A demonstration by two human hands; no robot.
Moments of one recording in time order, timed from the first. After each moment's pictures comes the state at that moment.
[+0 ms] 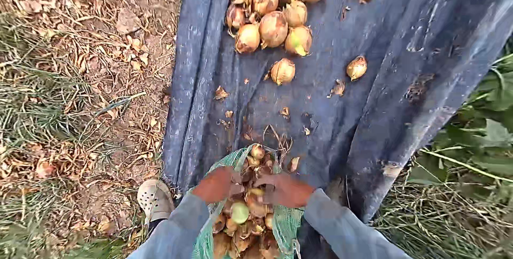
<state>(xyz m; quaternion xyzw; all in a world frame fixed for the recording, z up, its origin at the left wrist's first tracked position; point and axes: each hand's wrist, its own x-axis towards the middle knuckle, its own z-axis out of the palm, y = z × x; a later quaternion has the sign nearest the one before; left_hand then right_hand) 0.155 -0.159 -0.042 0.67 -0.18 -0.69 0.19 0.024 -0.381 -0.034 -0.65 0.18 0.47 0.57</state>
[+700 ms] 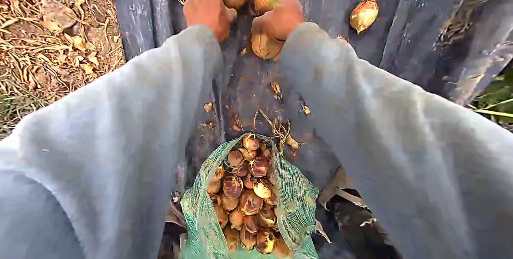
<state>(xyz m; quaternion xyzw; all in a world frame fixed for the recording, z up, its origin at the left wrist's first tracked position) 0.367 -0.406 -0.113 0.92 -0.26 -0.27 0.12 0.250 -0.527 -0.110 -0.77 0.45 0.13 0.45</state>
